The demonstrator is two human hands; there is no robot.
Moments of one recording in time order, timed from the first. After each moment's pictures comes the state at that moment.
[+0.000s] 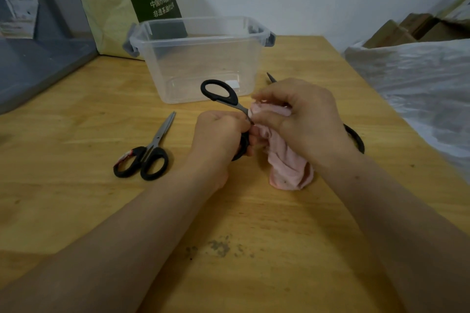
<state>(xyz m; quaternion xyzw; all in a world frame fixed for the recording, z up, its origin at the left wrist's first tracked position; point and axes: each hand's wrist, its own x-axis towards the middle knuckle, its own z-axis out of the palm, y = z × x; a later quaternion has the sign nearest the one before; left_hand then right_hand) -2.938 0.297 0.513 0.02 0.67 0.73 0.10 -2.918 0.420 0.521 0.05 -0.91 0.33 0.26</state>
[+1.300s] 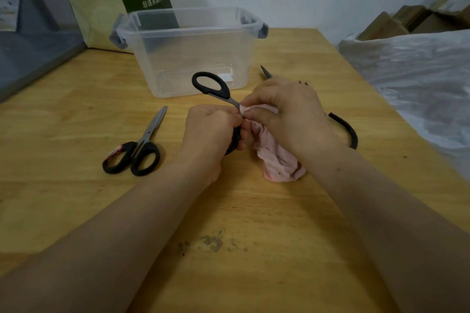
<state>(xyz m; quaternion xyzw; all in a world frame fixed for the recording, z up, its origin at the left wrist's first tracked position) -2.937 0.299 0.510 0.02 0.66 0.74 0.10 -2.924 0.420 0.514 0.07 -0.92 0.30 0.23</state>
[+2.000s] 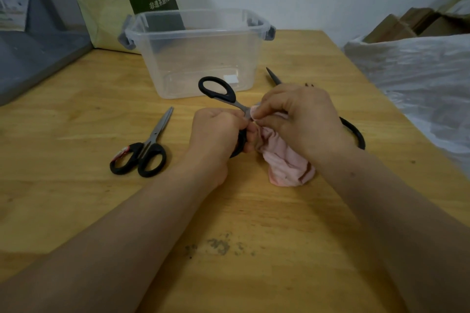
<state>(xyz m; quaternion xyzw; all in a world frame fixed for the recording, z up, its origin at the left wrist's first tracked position) -2.939 0.298 0.512 -0.02 0.66 0.75 0.10 -2.926 0.429 0.511 0.09 -0.94 0.26 0.22</state>
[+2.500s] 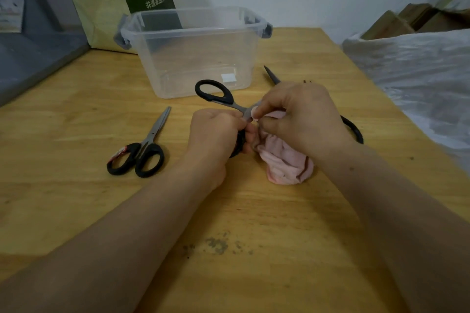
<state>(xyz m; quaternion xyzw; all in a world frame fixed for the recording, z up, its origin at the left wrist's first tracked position) -2.938 0.300 0.511 -0.02 0.66 0.74 0.11 -2.924 0.429 0.517 0.06 -0.95 0.22 0.20</state>
